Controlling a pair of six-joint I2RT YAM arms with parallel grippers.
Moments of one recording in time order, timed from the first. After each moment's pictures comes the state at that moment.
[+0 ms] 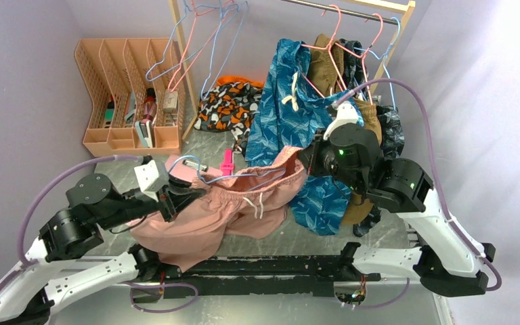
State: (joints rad) left arm -0.97 0.54 1.05 -0.55 0.15 -0.07; right arm 0.97 1.05 1.59 -1.06 0.45 0.58
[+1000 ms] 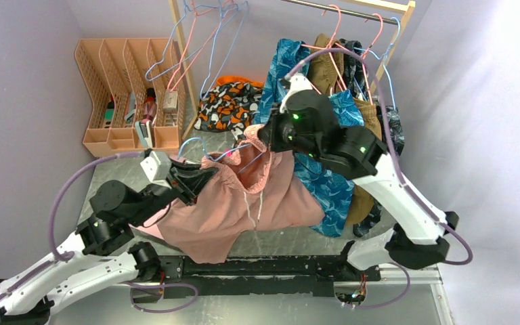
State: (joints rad) left arm -0.97 0.52 0.78 -0.01 -0.03 -0.16; right arm 0.97 1.34 1.87 -0.95 0.30 0.53
